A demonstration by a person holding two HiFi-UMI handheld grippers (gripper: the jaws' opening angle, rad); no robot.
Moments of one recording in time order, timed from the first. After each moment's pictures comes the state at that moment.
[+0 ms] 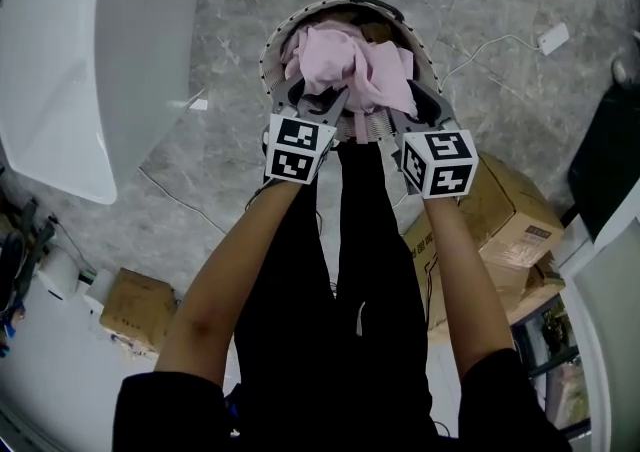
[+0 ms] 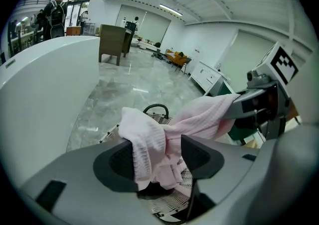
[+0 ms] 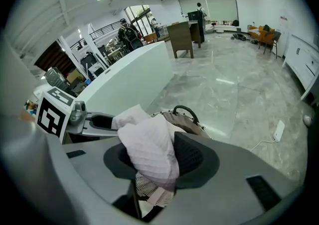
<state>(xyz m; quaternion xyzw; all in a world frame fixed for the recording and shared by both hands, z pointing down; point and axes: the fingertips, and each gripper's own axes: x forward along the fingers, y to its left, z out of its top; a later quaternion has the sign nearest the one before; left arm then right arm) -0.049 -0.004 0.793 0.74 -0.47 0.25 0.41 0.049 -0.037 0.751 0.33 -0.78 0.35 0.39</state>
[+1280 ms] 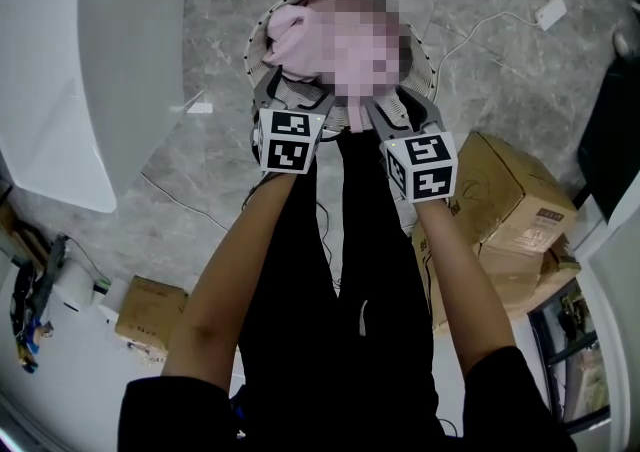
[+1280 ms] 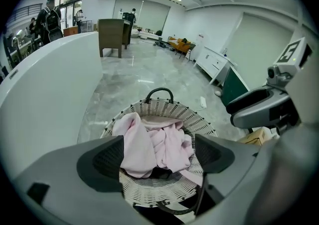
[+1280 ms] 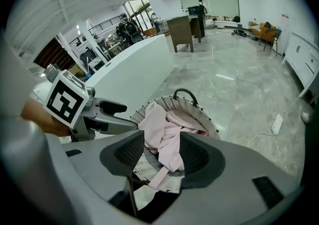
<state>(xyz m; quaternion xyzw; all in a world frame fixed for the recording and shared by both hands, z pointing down) -0.045 0.023 0.823 0.70 -0.47 0.33 0.42 0.072 0.015 0.769 0.32 -0.77 0.36 0.42</state>
